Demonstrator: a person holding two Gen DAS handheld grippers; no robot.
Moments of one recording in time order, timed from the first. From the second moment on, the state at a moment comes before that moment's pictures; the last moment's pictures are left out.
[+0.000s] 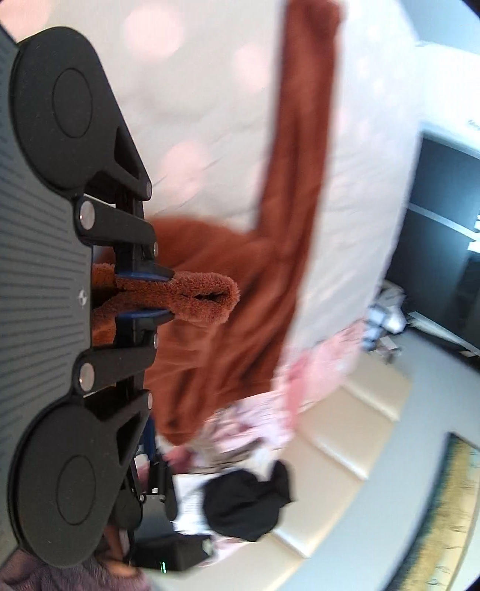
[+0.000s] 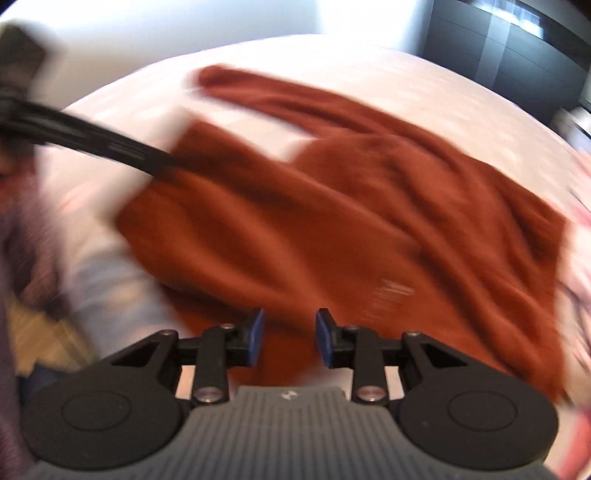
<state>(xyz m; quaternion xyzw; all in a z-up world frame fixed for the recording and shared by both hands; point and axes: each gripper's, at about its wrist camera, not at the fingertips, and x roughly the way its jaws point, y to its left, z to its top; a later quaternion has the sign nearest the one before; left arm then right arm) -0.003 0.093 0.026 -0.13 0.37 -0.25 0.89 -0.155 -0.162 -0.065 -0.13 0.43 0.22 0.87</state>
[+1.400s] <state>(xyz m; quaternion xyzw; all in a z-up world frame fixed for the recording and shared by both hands) 0.090 0.394 0.073 -0.07 0.44 0.10 0.89 -0.101 -0.397 -0.037 0.23 0.49 -0.05 0.84</state>
